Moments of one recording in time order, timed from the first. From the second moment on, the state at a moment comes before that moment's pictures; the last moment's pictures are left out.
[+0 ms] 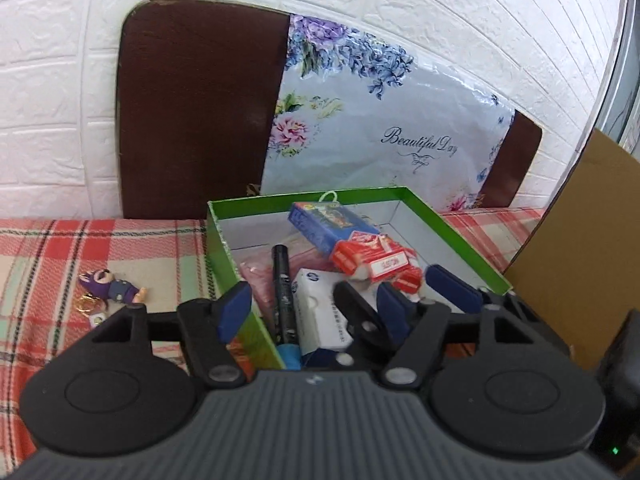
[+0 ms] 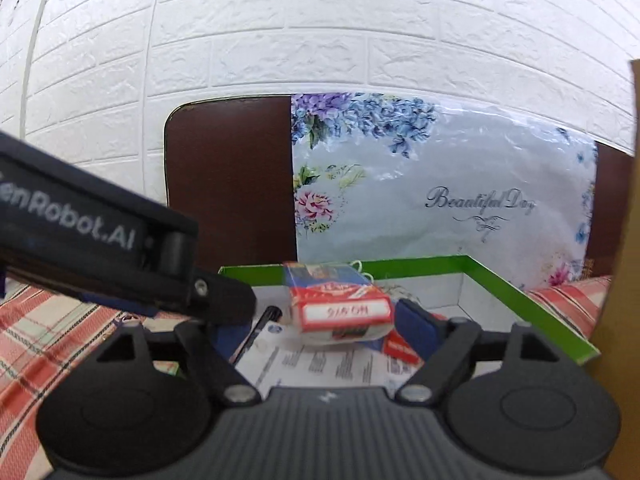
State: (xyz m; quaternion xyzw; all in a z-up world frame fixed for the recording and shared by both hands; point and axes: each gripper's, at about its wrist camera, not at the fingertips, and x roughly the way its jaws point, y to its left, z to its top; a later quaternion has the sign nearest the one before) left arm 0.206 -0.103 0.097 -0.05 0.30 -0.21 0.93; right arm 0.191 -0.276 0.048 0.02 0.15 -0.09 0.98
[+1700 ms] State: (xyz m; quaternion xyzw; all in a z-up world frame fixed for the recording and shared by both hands) left arm 0.053 -0.051 0.095 0.06 0.30 -0.06 0.95; right arm 0.021 -0.223 0.107 0.10 0.15 -0.07 0.98
